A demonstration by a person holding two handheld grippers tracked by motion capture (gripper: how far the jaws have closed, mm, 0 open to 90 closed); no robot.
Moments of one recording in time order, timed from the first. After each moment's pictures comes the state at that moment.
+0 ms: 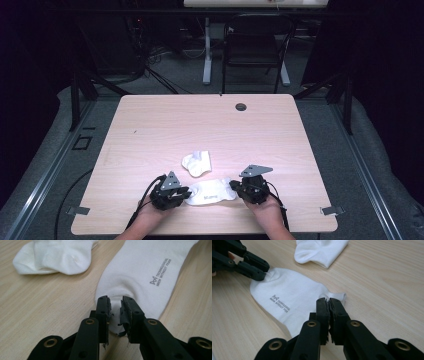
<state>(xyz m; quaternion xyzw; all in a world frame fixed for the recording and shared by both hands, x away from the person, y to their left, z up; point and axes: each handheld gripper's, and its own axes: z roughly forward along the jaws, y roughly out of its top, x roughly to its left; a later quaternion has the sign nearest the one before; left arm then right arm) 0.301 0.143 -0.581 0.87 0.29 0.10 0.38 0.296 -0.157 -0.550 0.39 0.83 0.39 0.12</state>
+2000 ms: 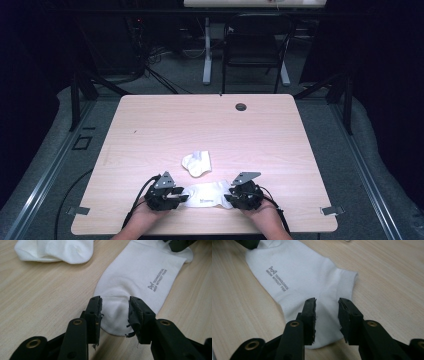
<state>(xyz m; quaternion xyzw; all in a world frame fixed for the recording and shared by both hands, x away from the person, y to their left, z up) 0.299 0.155 -0.578 0.87 0.30 0.08 0.38 0.293 -0.143 -0.571 0.35 0.87 0.34 0.08</state>
